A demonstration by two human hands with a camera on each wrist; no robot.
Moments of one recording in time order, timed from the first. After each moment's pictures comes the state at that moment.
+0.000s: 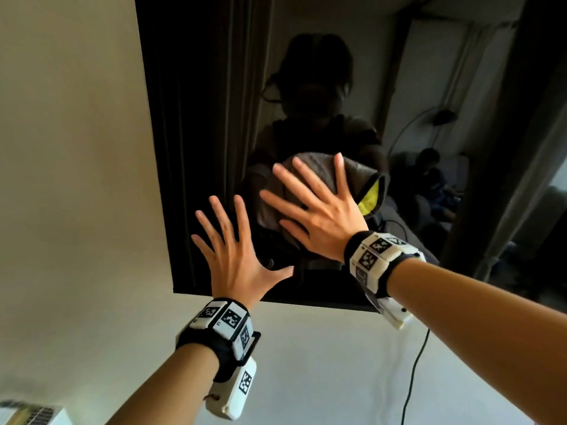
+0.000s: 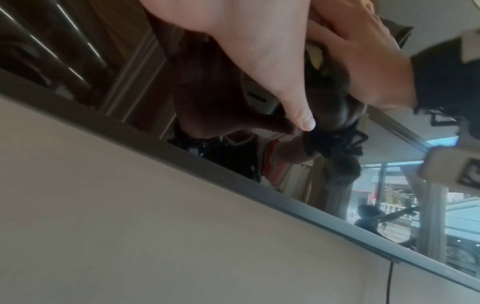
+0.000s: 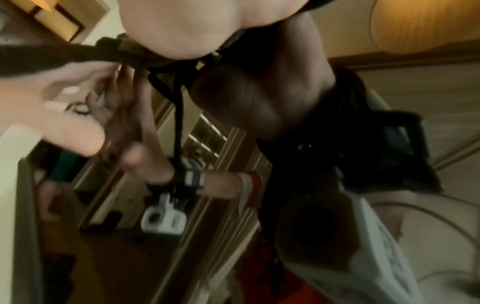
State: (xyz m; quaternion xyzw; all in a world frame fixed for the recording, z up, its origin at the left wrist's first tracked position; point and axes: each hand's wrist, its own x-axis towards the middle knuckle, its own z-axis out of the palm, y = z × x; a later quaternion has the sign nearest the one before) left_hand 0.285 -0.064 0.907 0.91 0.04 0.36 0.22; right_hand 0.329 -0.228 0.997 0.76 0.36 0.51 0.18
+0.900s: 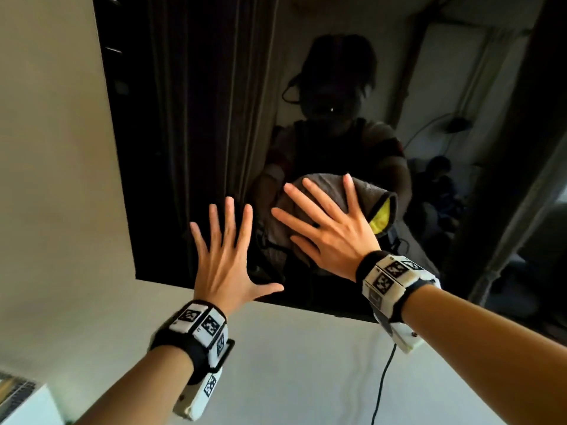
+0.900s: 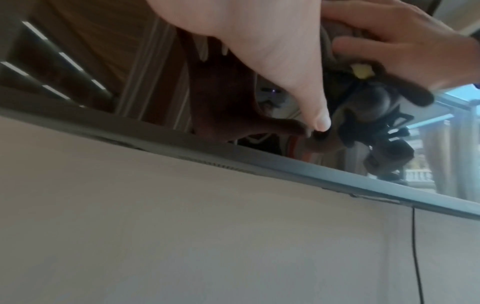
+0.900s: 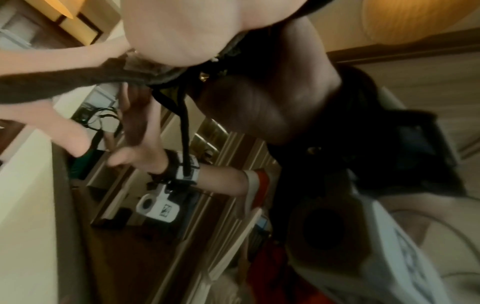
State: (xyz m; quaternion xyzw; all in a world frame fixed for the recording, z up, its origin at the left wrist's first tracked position) left_hand 0.287 -0.114 0.891 0.92 -0.01 0.38 0.06; right_hand 0.332 -0.323 0.980 0.75 0.37 0.51 0.20
